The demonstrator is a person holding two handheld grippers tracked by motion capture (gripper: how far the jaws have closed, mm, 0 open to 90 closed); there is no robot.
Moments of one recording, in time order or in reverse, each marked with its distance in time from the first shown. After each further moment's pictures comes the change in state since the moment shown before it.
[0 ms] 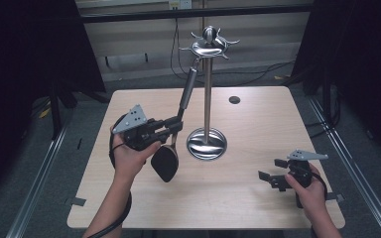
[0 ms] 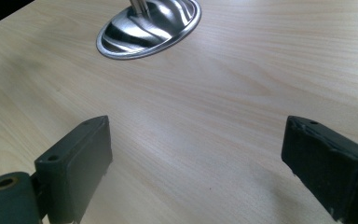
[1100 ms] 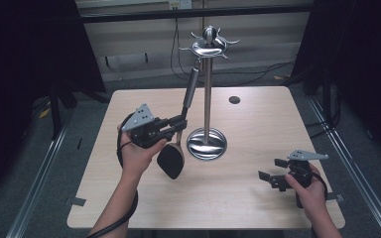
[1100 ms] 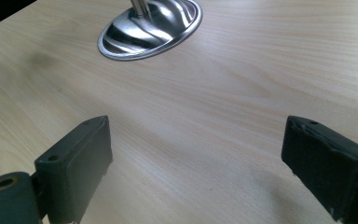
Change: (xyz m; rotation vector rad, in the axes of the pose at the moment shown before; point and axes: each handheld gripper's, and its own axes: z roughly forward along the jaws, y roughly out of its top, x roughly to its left) left arm 0.002 -0.009 0.018 0.003 0.048 -0.032; right arm 0.001 0.001 -0.001 -0.004 -0.001 -0.004
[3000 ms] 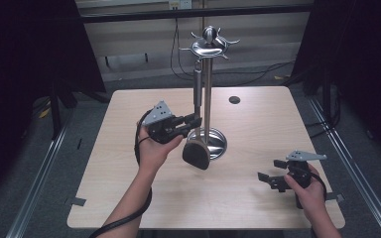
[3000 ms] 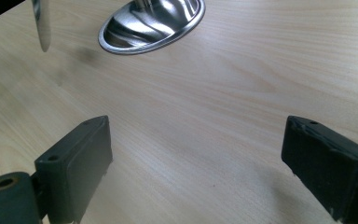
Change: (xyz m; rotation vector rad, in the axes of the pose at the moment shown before) left arm -0.005 -0.001 0.041 0.003 -0.063 -0.029; right arm 0.001 -0.002 0.002 0.017 0.010 -0.008
